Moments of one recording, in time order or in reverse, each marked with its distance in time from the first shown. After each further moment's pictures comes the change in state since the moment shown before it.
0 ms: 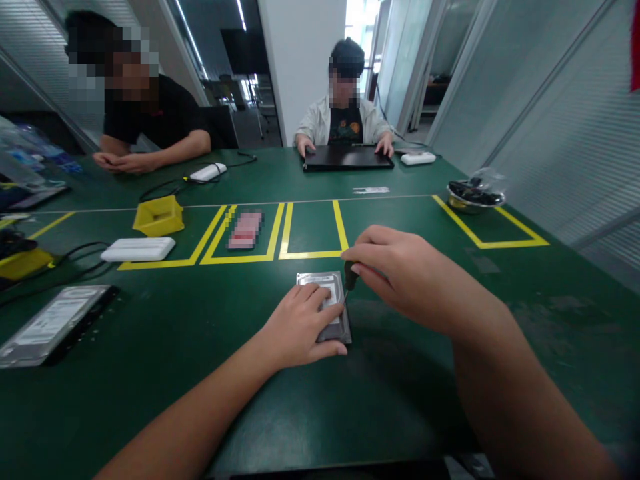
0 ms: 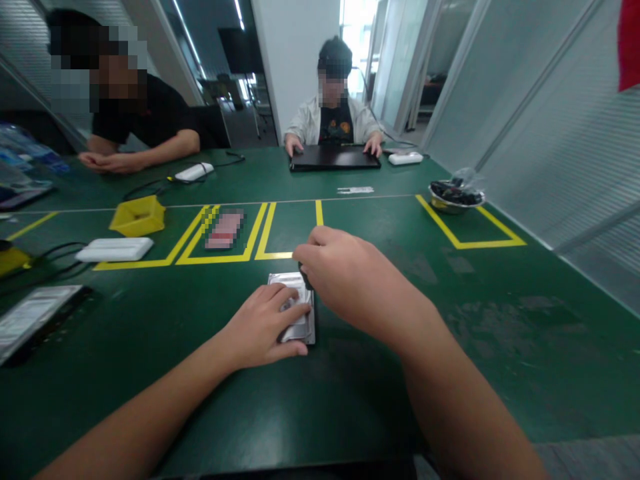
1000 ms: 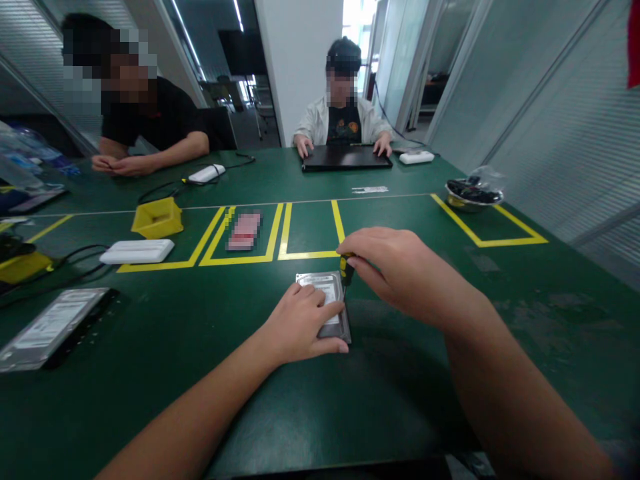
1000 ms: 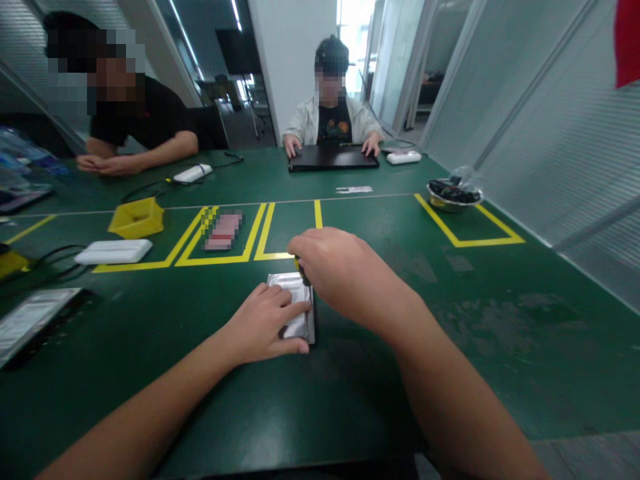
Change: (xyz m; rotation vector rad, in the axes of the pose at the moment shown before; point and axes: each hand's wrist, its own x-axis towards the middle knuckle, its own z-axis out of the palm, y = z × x) left_hand 0.008 -0.001 -0.003 0.069 -0.129 -0.044; right_hand 0.008 0.004 0.008 0.052 0.068 -0.006
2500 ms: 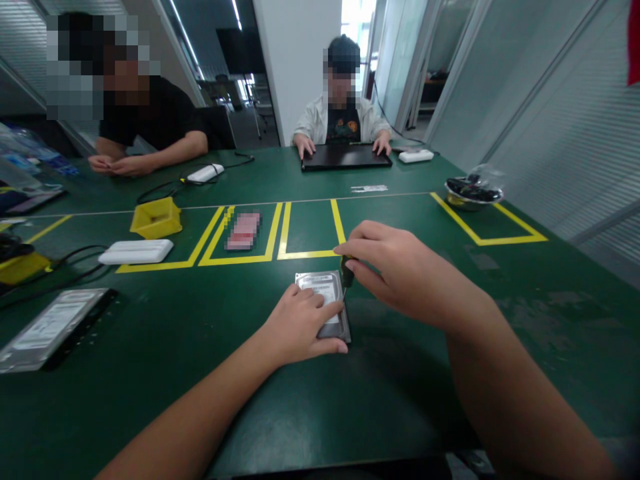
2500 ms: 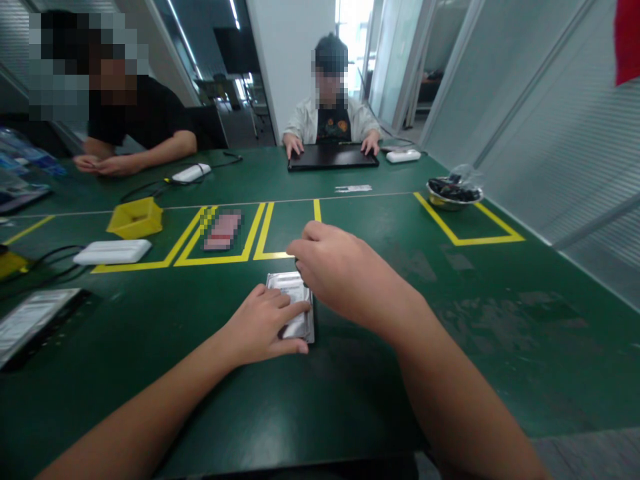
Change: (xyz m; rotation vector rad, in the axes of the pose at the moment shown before) left_hand -0.002 0.001 0.002 -0.001 -0.012 -0.007; right_hand -0.003 -0.001 -0.003 -0.014 -0.020 -0.036
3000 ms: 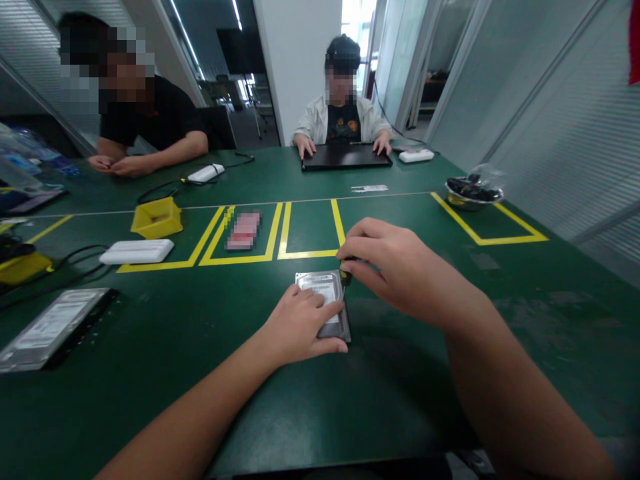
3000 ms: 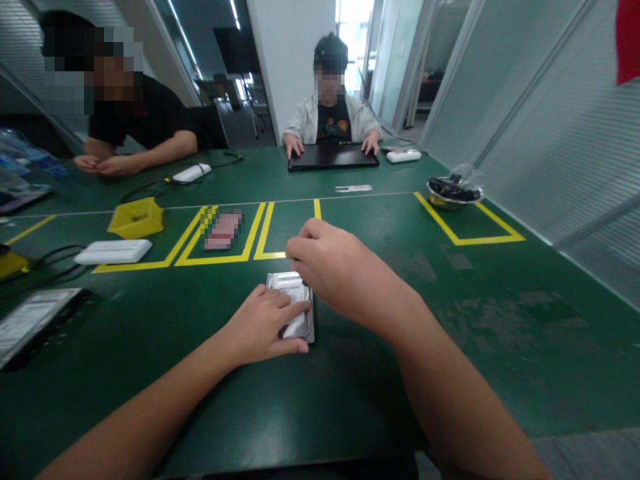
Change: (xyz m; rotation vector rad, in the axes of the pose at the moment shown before) left_hand -0.001 0.000 0.000 -0.007 -0.002 -0.002; right_hand 0.004 0.000 -0.001 0.040 0.023 -0.003
